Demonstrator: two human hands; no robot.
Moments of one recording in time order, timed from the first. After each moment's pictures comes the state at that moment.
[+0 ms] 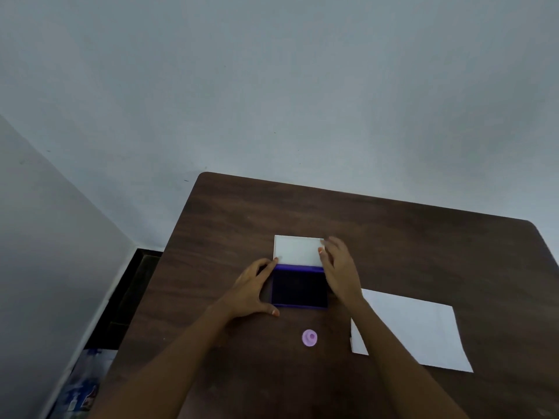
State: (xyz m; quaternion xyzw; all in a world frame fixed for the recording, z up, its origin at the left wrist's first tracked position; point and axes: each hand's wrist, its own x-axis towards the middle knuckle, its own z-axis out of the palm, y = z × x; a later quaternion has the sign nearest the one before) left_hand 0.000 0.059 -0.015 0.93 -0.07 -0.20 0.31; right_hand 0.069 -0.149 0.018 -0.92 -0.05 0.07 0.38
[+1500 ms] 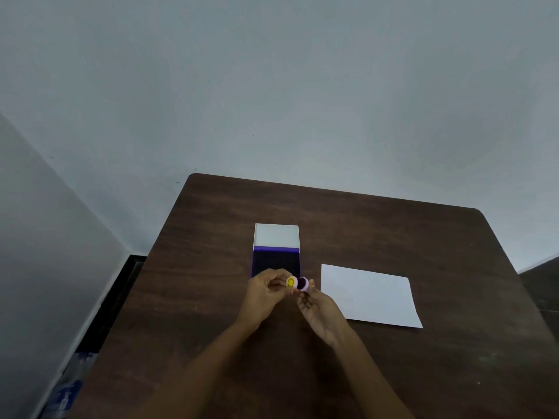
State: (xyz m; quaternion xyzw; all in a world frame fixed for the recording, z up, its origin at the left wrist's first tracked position) left_hand -0.073 -0.047 0.044 0.78 0.08 0.00 0.62; right_hand -0.052 -0.190 0.040 -0.40 0.27 0.29 0.83
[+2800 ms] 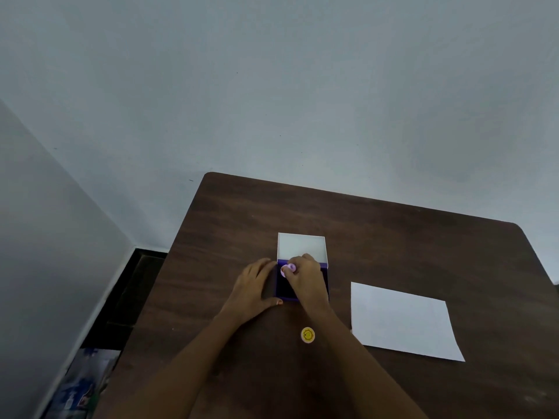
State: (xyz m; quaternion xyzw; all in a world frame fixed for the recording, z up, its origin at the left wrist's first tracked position) left_hand -0.027 0.050 -0.009 0.95 -0.02 -0.08 0.32; right_hand 0.024 -0.083 0.035 -0.93 -0.04 0.13 0.34
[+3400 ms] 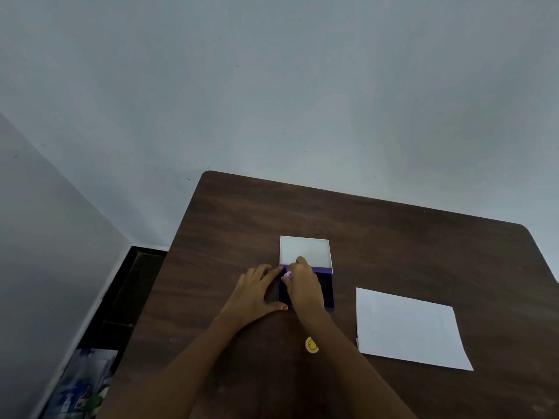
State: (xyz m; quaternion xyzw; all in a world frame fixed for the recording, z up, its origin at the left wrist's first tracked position) left_hand -0.013 0.057 -0.017 0.96 -0.06 -0.11 0.27; right_hand 0.030 -0.064 0.028 -0.95 -0.05 0.17 0.24
